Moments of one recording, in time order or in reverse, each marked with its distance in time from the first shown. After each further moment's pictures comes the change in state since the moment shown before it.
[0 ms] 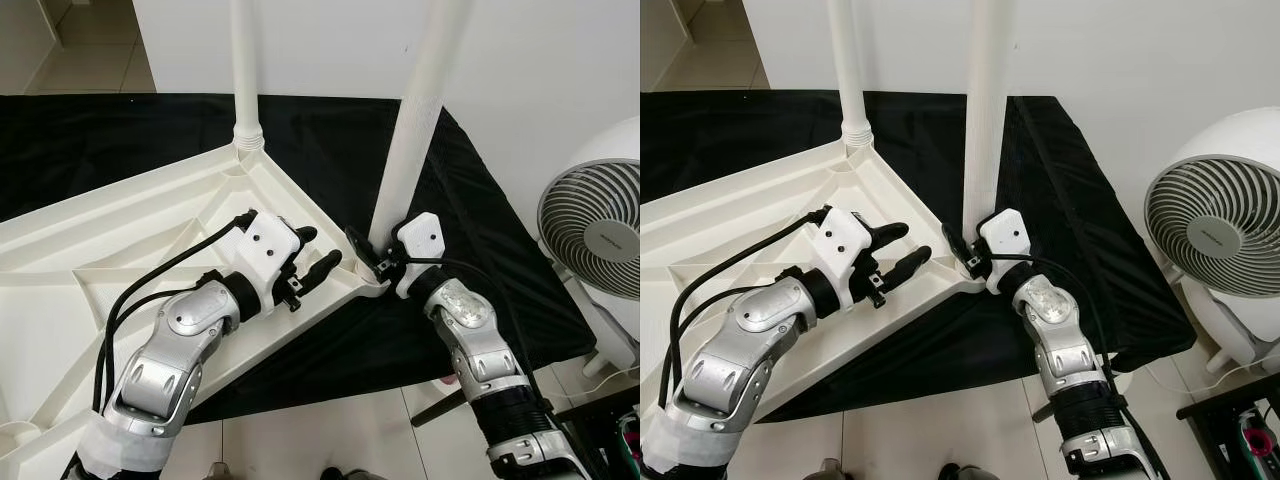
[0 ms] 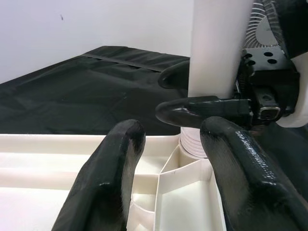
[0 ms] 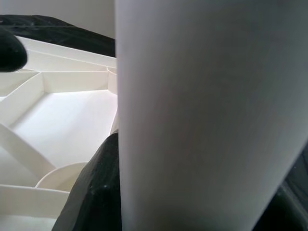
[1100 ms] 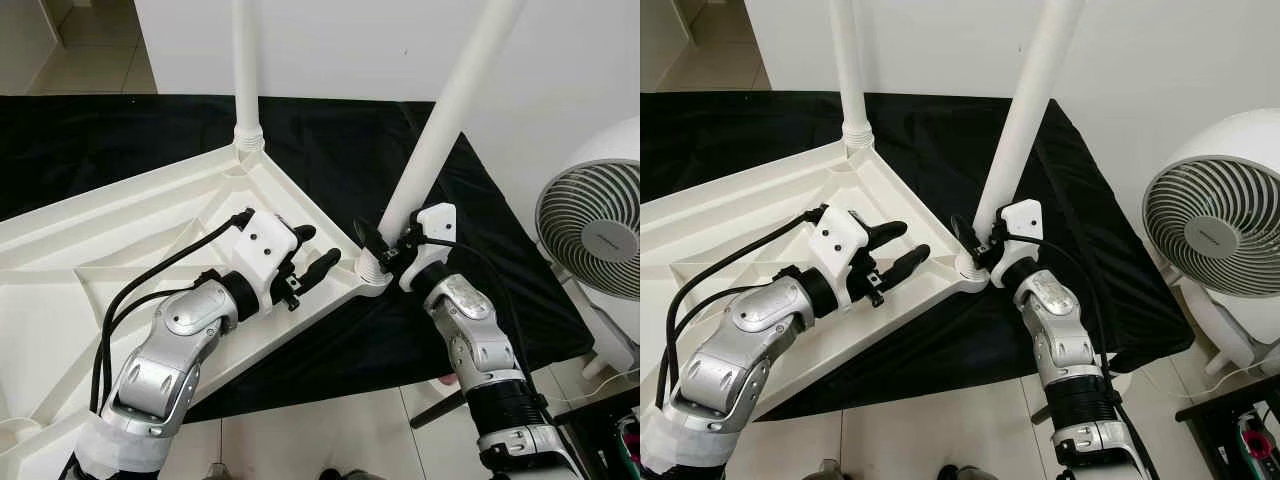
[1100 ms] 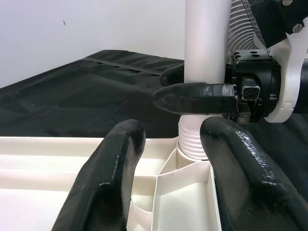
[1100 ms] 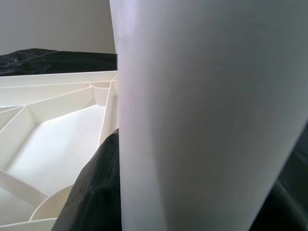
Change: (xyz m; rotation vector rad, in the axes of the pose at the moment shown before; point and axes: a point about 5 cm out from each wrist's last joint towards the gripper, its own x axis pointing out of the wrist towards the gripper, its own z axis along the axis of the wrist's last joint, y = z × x) left arm -0.001 0.001 0.001 -0.001 -0.006 -0.001; right arm 0.003 -0.015 -0.009 0.260 0.027 -0.144
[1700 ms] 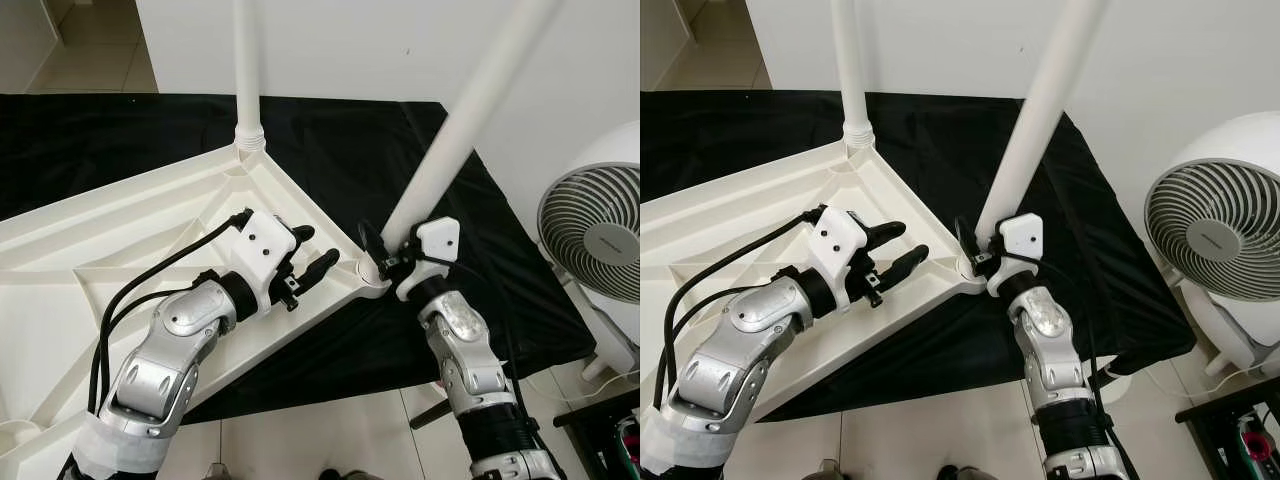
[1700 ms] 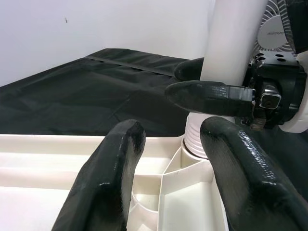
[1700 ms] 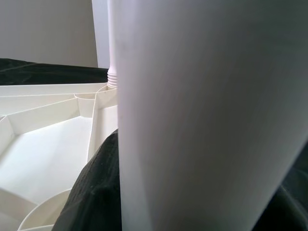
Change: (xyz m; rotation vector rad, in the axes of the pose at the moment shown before) left arm -0.001 0.000 0.000 0.001 0.001 0.002; right arm -0.016 0.016 -0.006 -0.048 -0.082 -0.074
